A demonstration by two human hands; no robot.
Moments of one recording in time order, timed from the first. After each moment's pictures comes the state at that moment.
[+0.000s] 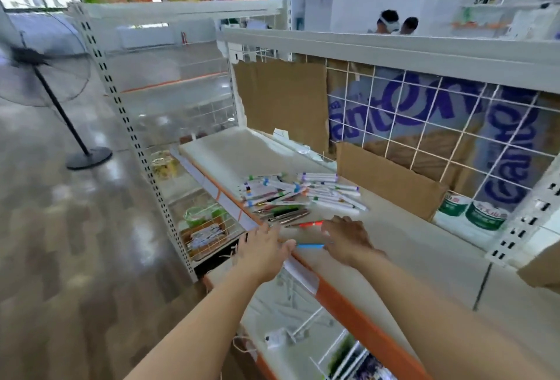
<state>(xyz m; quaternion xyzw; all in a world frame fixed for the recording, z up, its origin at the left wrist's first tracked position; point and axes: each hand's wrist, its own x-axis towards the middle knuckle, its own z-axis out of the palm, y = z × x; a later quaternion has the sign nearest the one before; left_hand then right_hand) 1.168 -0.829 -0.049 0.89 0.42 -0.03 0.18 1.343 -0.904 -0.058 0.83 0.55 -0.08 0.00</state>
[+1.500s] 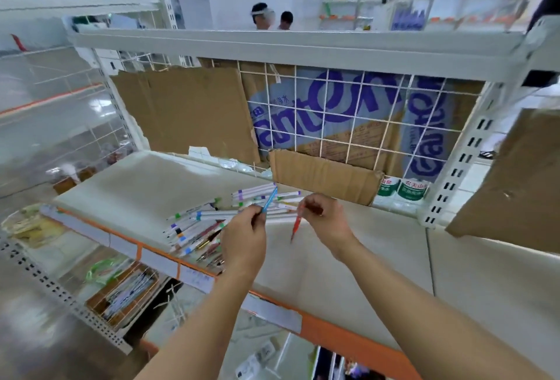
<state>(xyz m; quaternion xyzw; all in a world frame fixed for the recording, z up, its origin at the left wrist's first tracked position) 1.260 -0.778 -0.044 0.84 0.30 0.31 0.34 1.370 -0.893 -0.037 0.77 0.27 -0.09 -0.57</state>
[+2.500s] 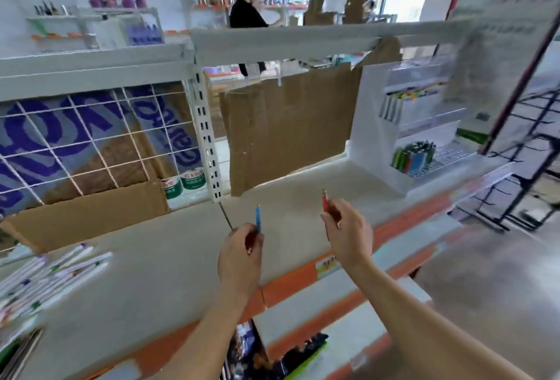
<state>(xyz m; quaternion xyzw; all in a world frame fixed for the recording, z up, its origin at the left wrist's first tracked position) 1.288 -1.027 -0.055 0.88 -0.10 0.15 0.45 1.254 -1.214 -0.030 0.89 -0.15 0.30 -0.31</state>
